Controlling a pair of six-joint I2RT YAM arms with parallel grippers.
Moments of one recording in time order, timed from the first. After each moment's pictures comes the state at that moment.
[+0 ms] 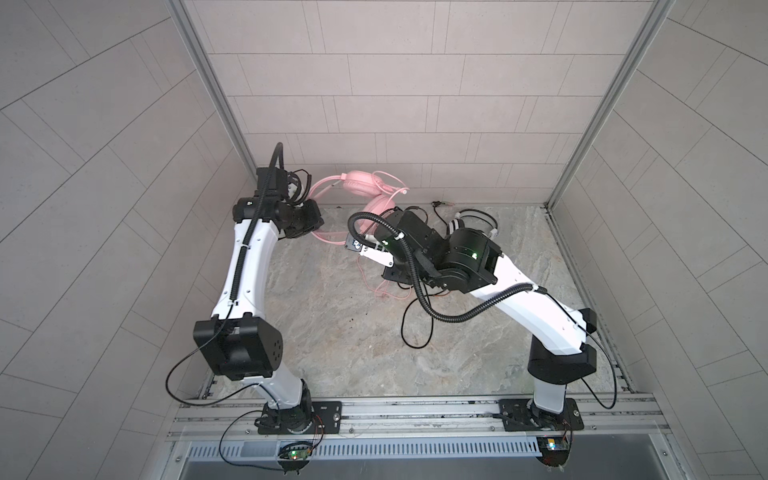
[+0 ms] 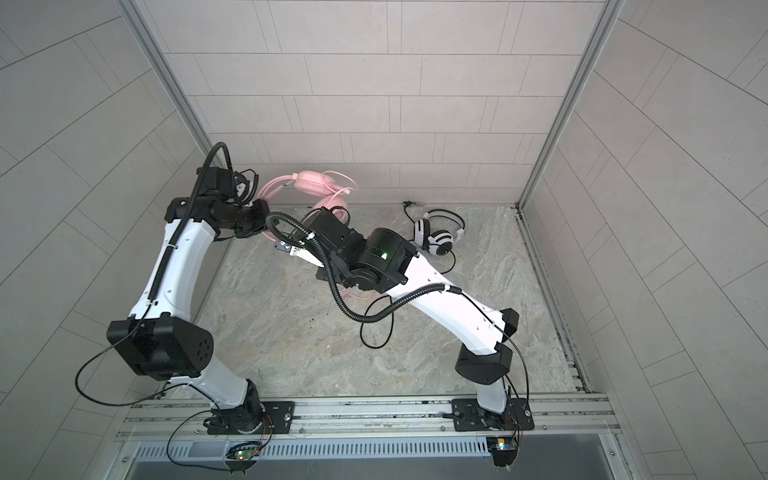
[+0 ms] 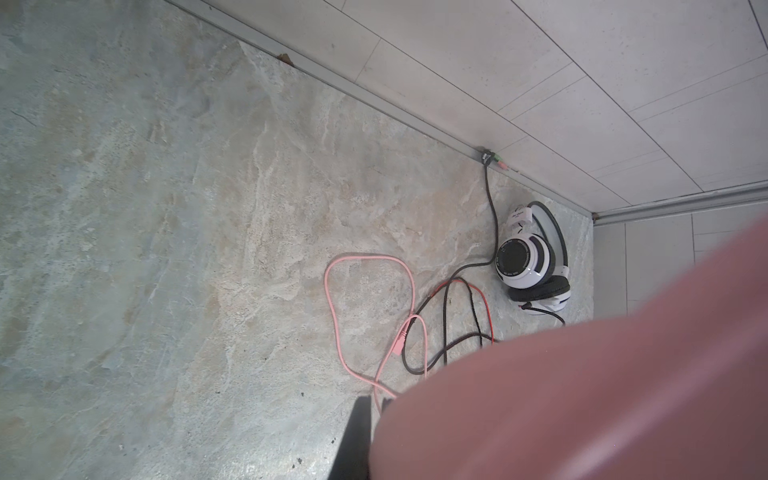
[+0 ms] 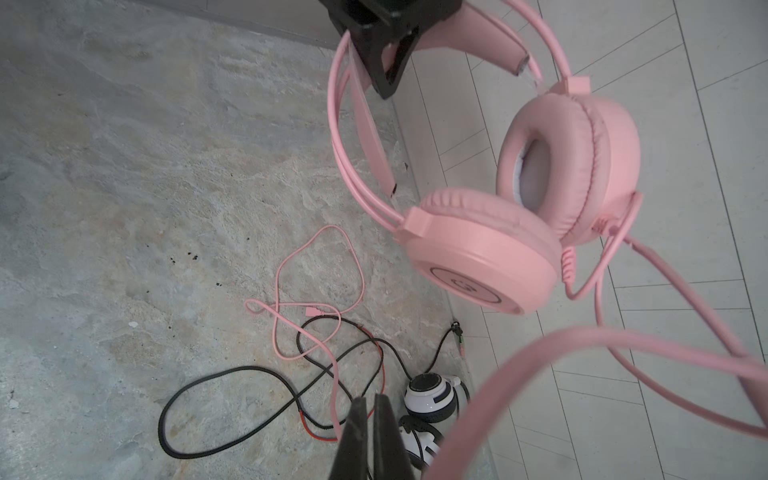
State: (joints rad) left arm 0.07 1.64 1.80 -1.06 0.39 -0.36; right arm 1.09 1.89 2.45 -1.29 0.46 -0.46
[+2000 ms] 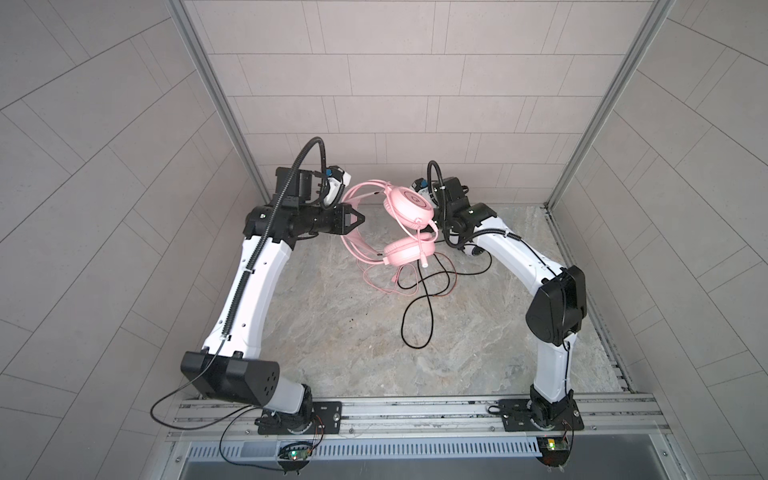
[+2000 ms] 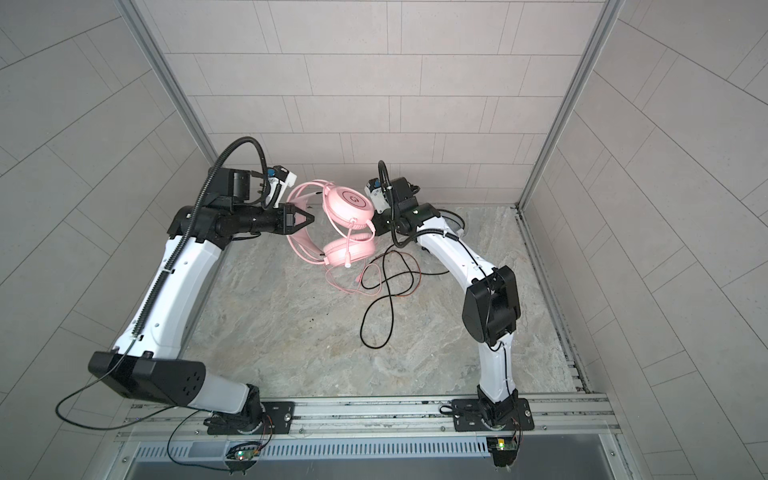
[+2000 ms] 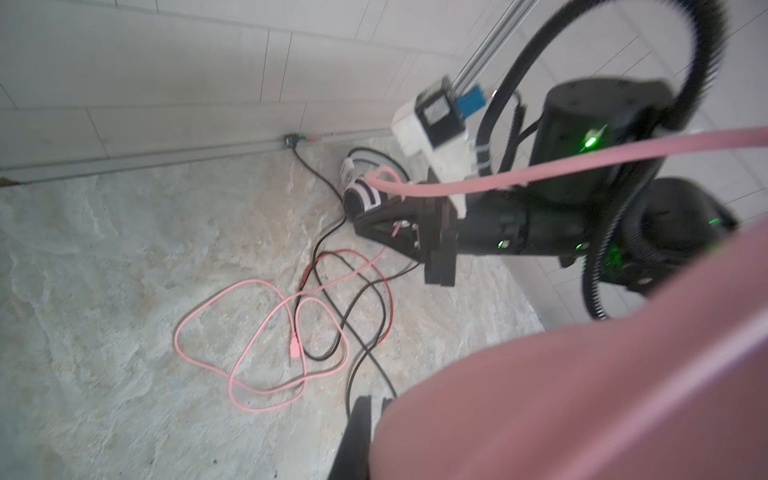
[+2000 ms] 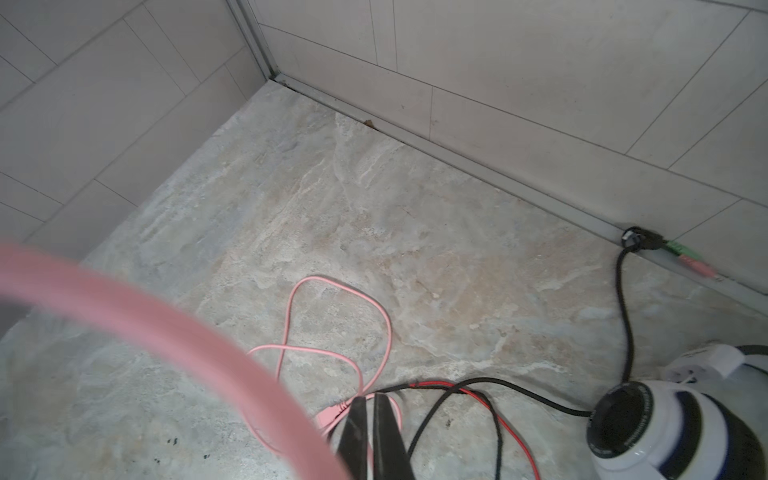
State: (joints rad) left arm -0.13 1.46 1.75 -0.90 0.68 -0.15; right arm 0.46 1.94 1.86 -0.54 -0.24 0.08
